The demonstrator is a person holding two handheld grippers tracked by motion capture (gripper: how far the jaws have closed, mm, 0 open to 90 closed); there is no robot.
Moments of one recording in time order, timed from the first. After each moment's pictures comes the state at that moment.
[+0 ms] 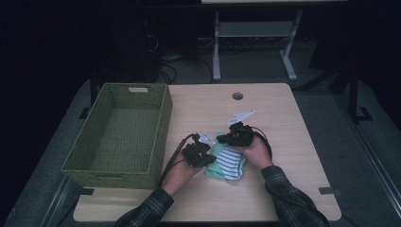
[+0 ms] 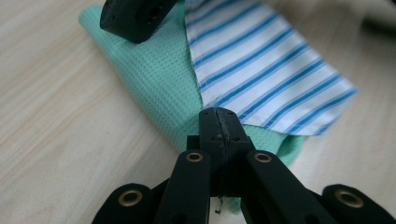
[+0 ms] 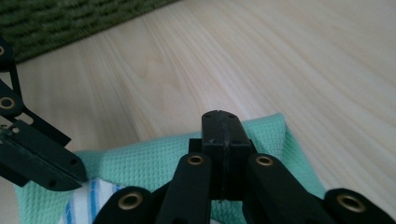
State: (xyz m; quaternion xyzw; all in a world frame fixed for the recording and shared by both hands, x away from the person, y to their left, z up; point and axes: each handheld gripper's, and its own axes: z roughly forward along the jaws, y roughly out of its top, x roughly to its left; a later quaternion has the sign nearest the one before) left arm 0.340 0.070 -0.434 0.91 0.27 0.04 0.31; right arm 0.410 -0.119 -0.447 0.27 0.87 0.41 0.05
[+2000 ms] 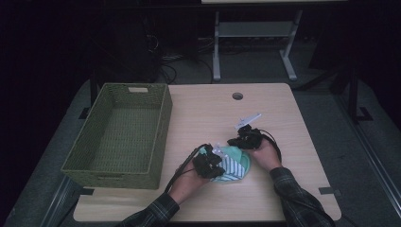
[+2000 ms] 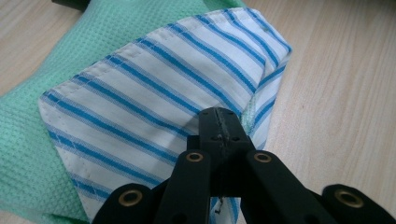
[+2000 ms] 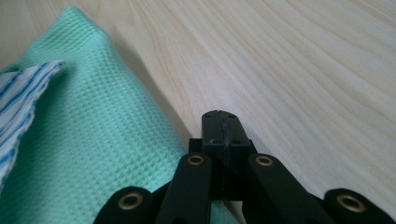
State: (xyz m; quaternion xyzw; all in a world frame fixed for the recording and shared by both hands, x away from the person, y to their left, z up) left arm 0.314 0.041 -0.442 0.93 0.23 0.02 0.29; right arm 0.413 -0.153 -0.469 0.30 0.88 0.36 0.05
